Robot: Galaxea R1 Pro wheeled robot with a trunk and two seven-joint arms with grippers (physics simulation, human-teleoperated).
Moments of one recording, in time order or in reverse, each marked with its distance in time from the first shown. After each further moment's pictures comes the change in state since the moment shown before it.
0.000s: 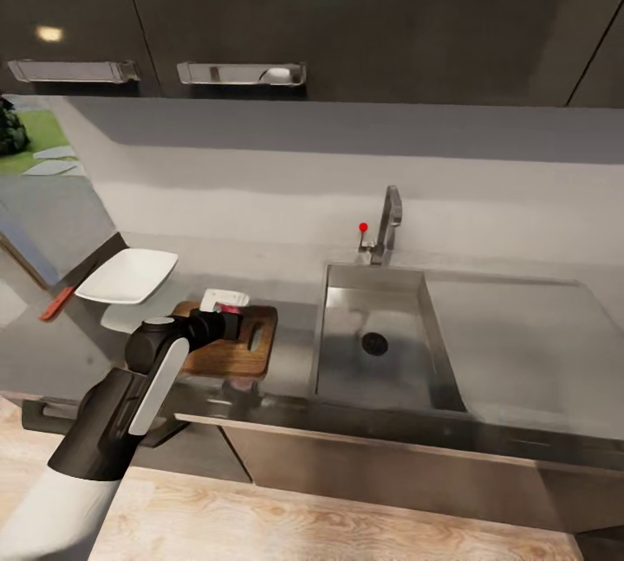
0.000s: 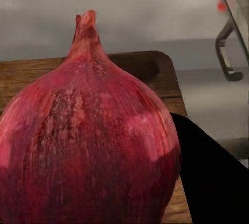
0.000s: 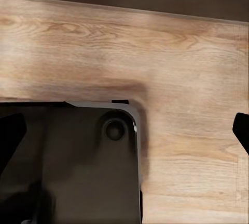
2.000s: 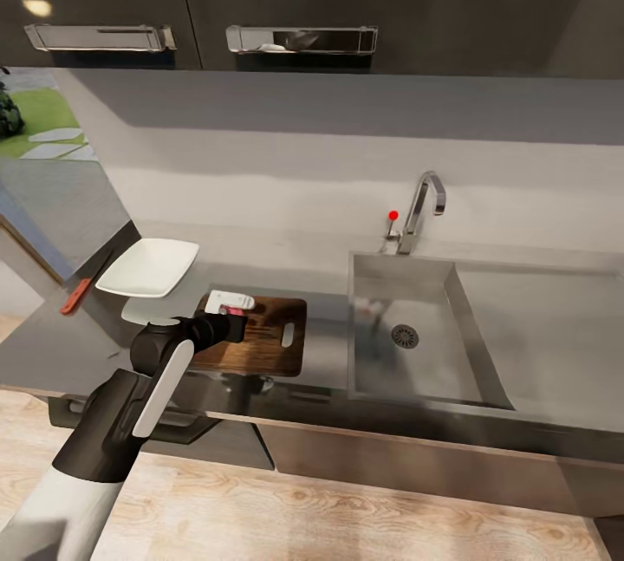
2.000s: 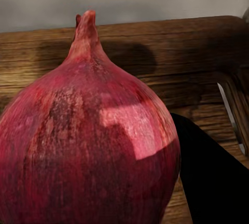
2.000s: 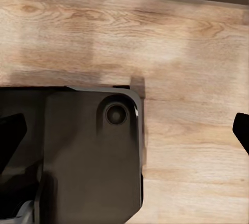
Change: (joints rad) left arm 0.000 -0.004 -0.026 0.002 0.000 0.000 0.000; right arm 0.000 -0.001 0.001 -0.003 -0.003 0.000 0.006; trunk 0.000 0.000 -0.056
